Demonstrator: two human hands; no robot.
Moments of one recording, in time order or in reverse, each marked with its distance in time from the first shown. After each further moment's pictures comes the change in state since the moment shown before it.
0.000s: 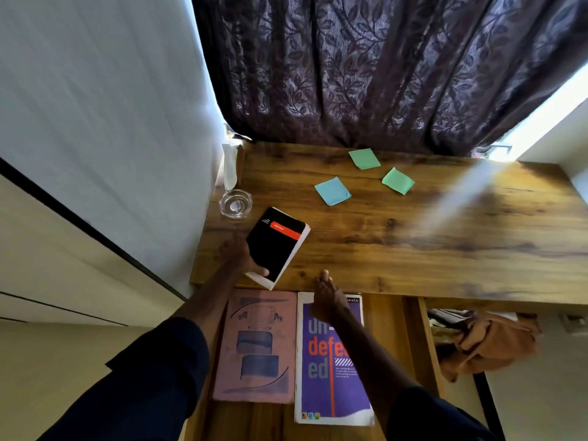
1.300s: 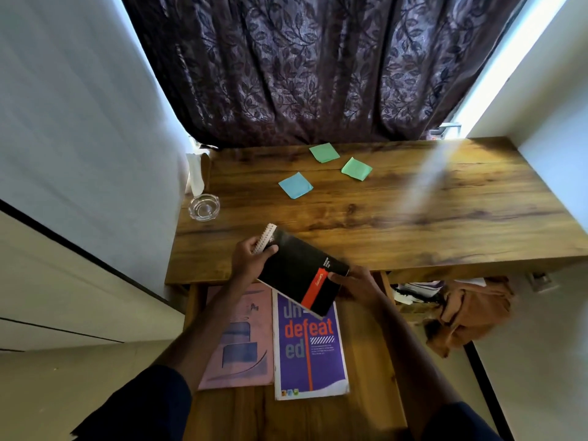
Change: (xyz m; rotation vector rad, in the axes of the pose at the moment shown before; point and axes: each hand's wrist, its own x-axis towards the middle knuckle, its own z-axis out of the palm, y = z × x) left_hand -0.141 0.103 0.016 -0.776 0.158 0.235; right_hand -0.097 0.134 -0.053 1.197 0.072 0.000
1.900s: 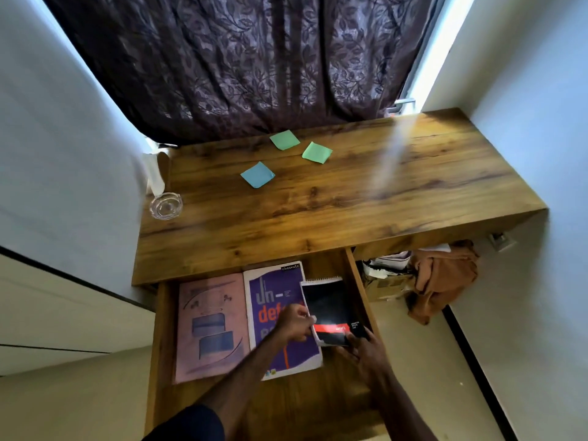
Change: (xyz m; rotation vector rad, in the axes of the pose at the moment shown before) left_hand -0.150 -0.049 0.156 0.247 -0.579 -0.326; right_hand -0.136 0.171 -0.010 0.678 0.476 0.342
